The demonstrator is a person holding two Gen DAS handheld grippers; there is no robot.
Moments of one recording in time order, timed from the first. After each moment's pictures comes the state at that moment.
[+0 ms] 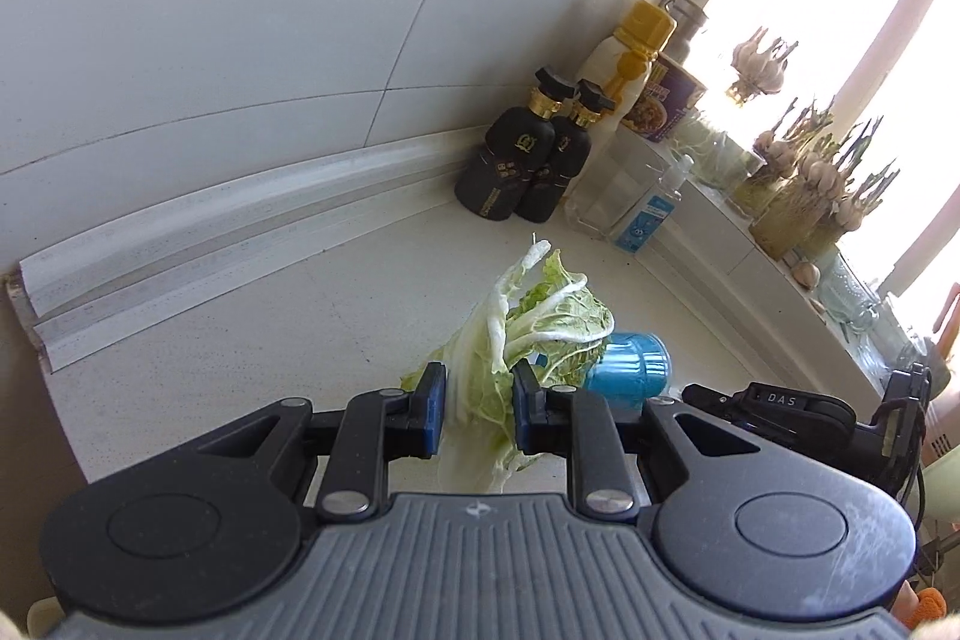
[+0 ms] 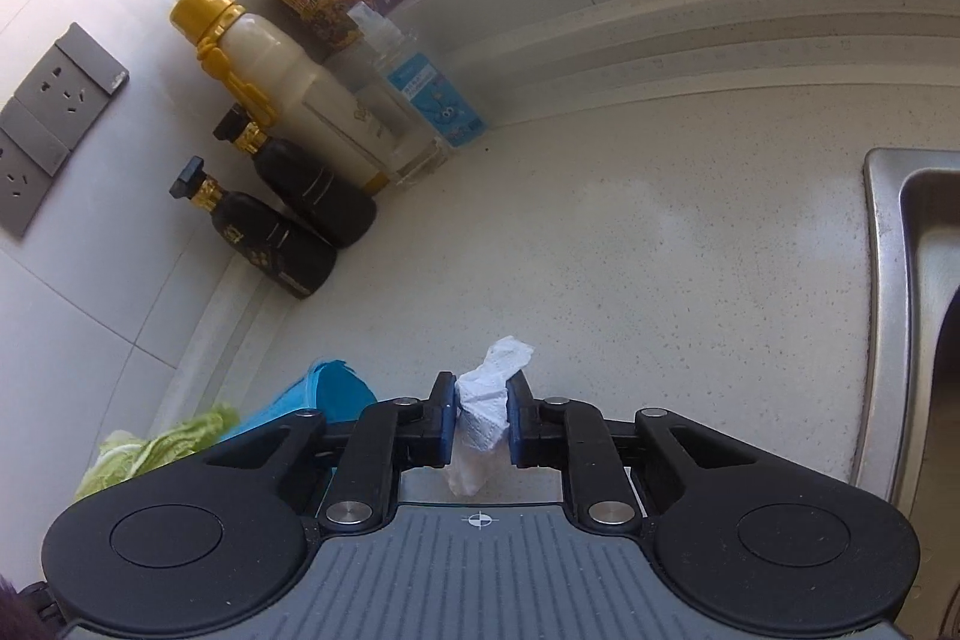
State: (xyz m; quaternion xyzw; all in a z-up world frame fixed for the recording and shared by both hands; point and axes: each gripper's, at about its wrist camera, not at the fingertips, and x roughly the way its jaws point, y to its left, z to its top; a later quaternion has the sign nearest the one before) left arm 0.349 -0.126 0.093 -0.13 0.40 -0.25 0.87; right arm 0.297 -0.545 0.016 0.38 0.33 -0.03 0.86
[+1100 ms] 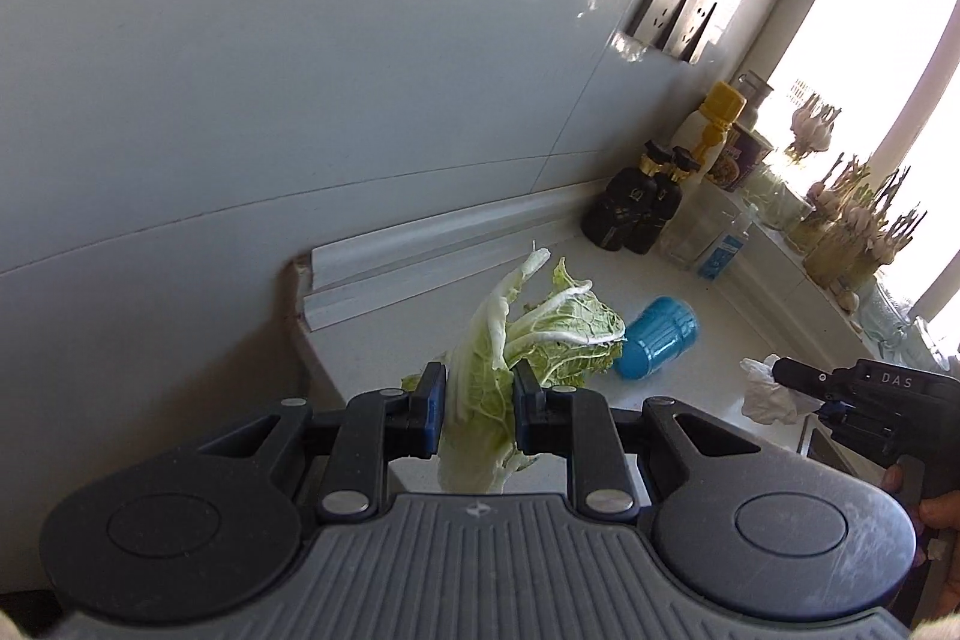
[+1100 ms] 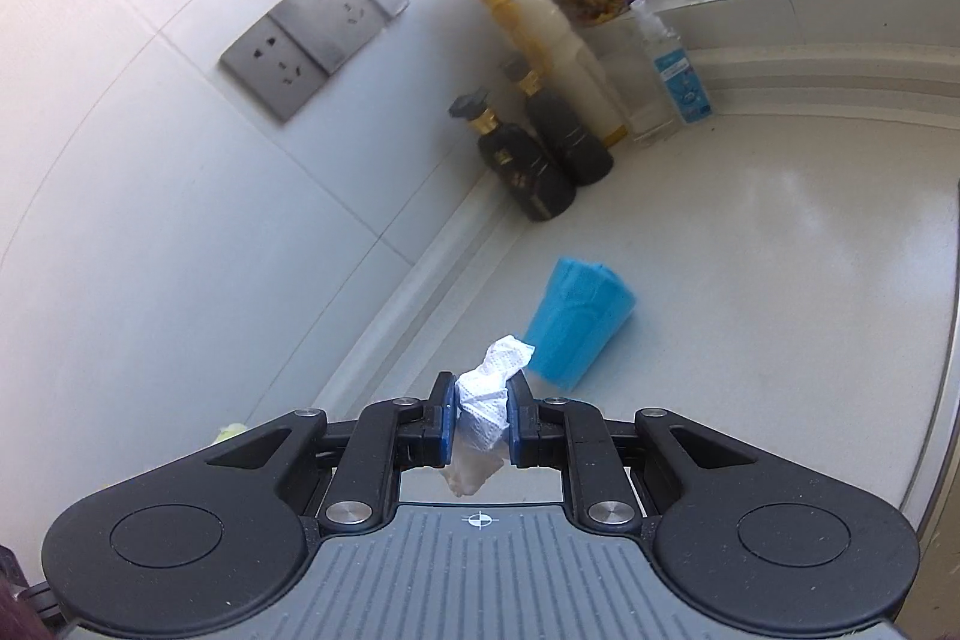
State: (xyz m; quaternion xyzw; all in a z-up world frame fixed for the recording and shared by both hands) left arm 0.273 -0.013 0.142 -0.12 0.39 -0.15 0.90; right arm 0.230 -0.439 0.116 0.34 0.32 0.09 0.88
